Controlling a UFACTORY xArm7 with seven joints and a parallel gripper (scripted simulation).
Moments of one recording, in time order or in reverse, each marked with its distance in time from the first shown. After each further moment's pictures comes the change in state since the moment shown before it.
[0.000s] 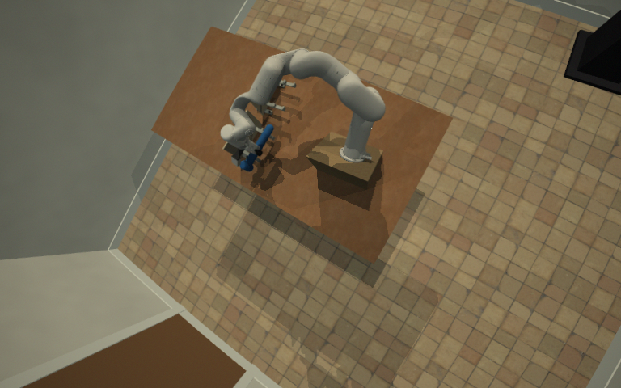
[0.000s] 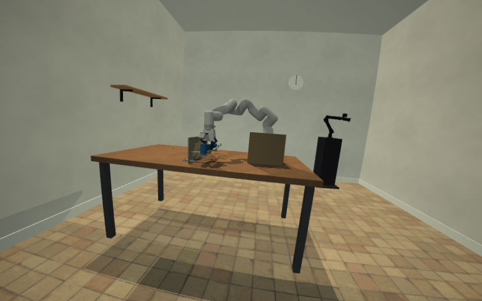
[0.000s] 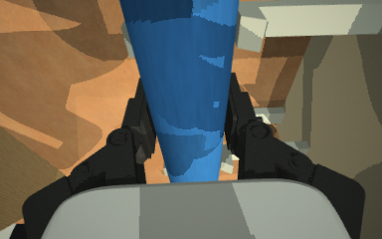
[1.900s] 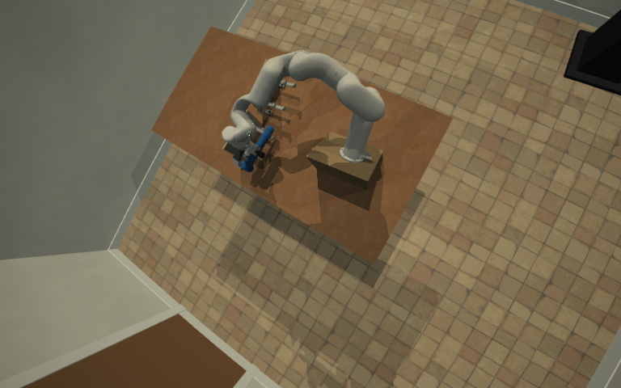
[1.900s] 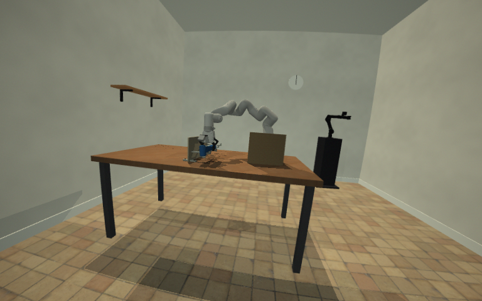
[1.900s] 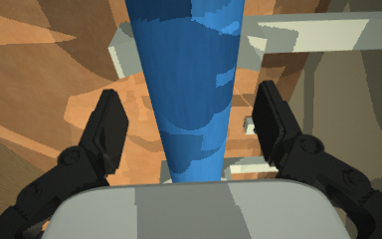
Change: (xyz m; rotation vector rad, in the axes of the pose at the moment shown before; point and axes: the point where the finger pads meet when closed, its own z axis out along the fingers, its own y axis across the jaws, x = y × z) arm 0.003 0.004 0.015 -0.007 0.005 0.002
